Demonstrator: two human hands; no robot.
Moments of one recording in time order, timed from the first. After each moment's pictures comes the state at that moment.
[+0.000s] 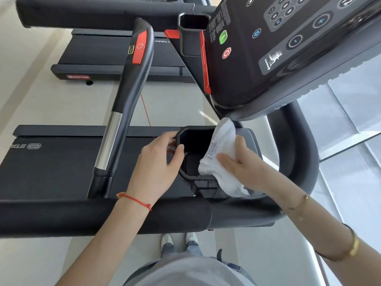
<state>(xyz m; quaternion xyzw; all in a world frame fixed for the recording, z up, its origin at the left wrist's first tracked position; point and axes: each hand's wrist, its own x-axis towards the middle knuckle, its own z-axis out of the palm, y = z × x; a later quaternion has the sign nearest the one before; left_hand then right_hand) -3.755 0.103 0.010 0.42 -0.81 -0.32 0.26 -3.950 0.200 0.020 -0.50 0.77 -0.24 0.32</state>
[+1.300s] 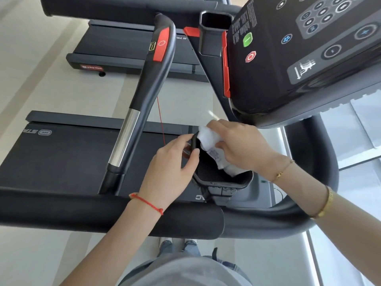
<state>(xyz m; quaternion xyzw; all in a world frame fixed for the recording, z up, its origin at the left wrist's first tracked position) -3.753 0.104 0.010 0.43 -0.80 -0.34 0.25 -3.946 0.127 0.033 -0.73 0.68 -0.02 0.00</state>
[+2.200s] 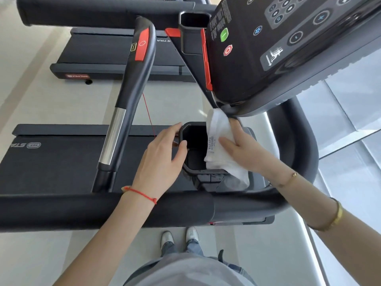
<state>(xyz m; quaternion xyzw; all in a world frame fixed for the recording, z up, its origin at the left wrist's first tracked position) -3.754 0.105 0.009 0.41 -0.82 -0.33 0.24 -3.949 0.180 0.035 -0.50 0.77 -0.25 0.30</state>
